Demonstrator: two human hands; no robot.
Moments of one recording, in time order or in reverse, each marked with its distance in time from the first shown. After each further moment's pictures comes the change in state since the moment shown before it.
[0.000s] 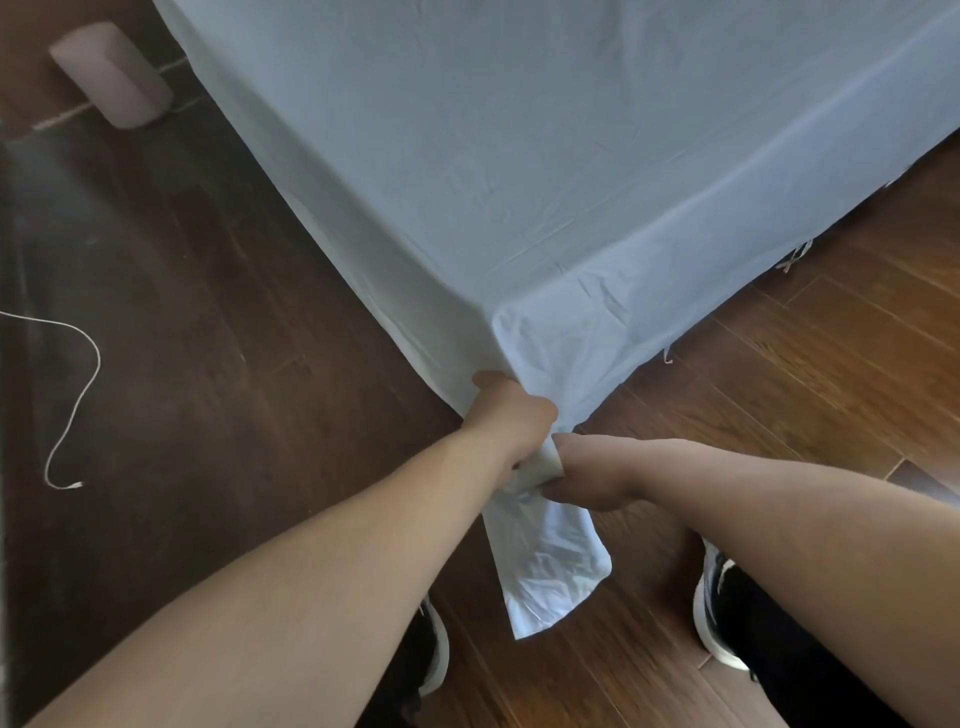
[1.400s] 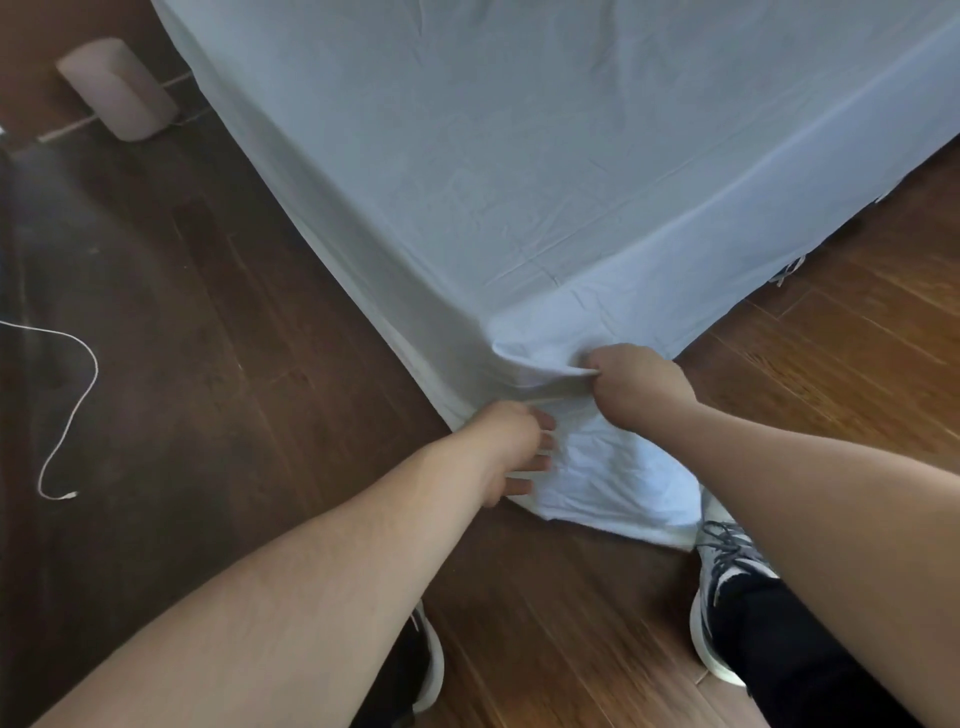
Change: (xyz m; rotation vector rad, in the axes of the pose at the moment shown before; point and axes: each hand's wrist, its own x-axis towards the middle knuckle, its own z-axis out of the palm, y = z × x) left_hand -0.008 -0.001 -0.002 -0.172 -0.208 -0.102; right_hand -0.011 0.019 -0.068 -0.001 0.636 0.267
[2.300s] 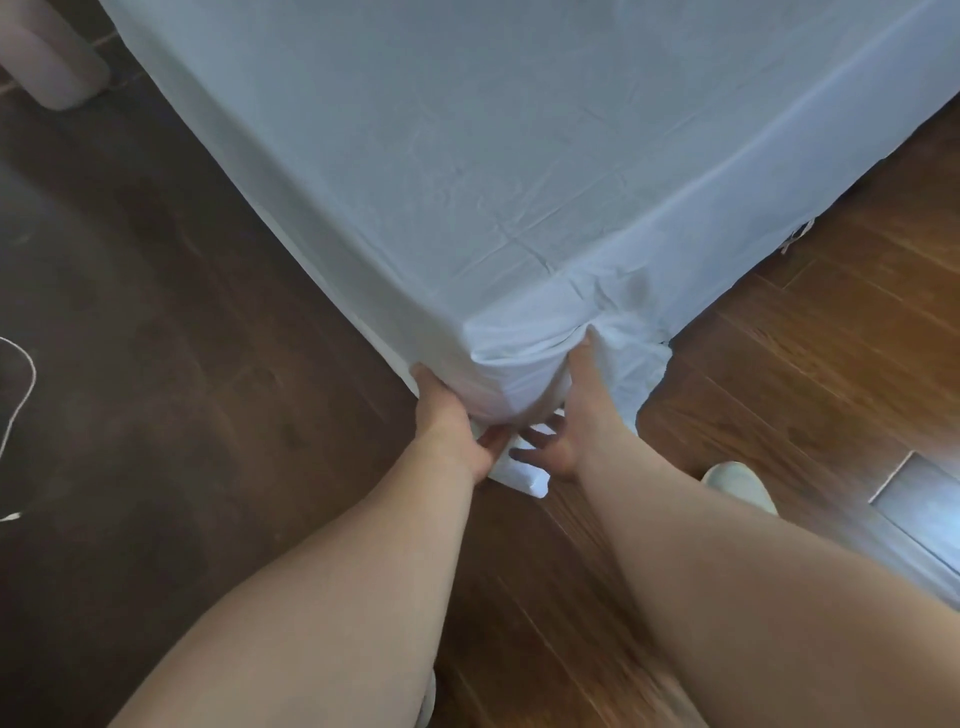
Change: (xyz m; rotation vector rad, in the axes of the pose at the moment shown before) left_hand 0.076 0.011 -0.016 -0.975 0.238 -0.142; right_hand 0.037 -0.037 0.082 1.934 -0.266 0.851
